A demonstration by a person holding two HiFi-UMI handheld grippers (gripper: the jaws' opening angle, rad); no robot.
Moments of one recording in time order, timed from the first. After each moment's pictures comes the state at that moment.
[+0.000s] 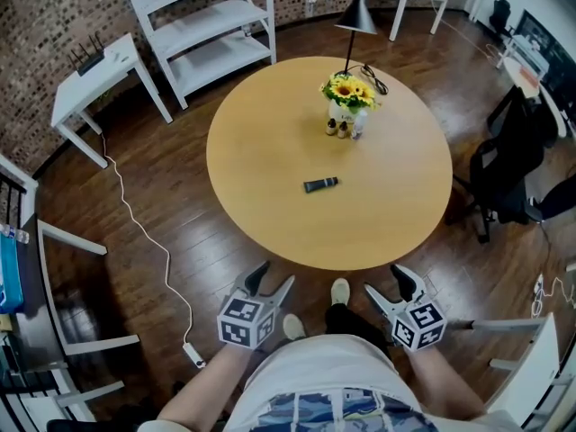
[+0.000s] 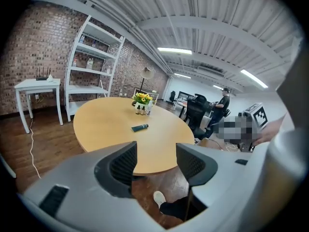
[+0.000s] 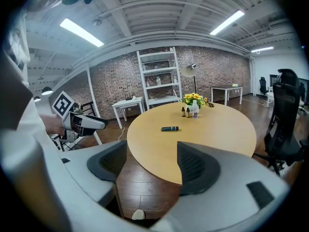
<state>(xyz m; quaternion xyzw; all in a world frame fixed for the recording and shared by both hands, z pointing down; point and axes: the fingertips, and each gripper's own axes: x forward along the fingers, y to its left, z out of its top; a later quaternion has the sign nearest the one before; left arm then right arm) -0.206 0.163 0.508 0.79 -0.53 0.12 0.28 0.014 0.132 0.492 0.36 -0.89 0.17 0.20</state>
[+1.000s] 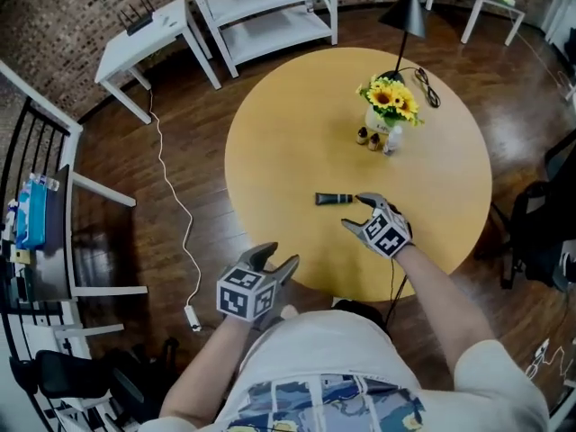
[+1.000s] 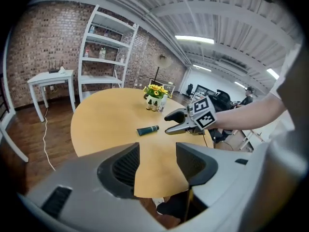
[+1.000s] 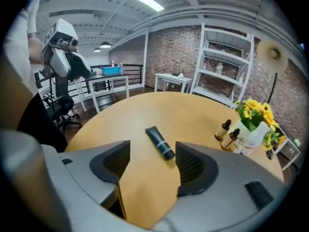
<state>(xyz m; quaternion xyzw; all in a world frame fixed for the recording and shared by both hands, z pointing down) -0.176 0.036 0.531 0.71 -0.59 0.16 0.34 -0.102 -0.130 0.626 0.04 -0.92 -0.04 0.38</state>
